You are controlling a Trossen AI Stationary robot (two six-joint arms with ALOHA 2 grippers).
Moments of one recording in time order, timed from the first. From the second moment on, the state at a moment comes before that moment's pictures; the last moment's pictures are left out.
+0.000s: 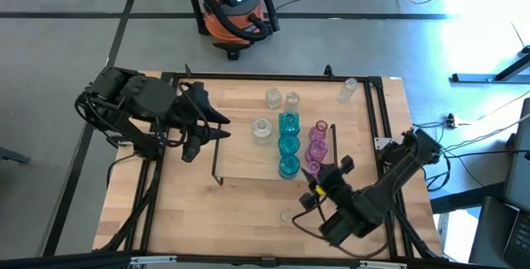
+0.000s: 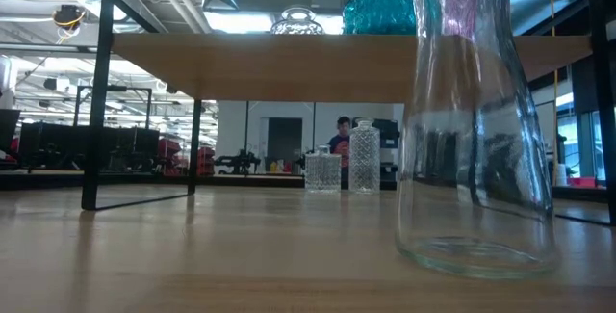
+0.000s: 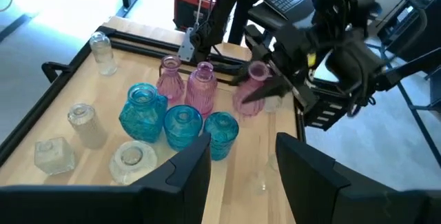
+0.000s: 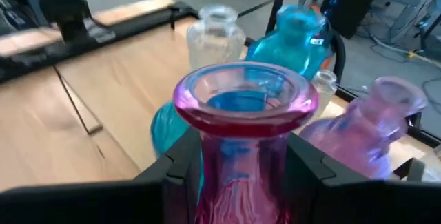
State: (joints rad) left arm -0.30 1.57 2.36 -1.32 -0.28 -0.42; right arm 0.73 1.83 1.80 -1.57 1.10 1.56
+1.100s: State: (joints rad) left arm -0.24 1.75 2.36 -1.19 -0.09 -0.31; right arm 0.77 1.60 1.43 -1.54 1.17 1.83
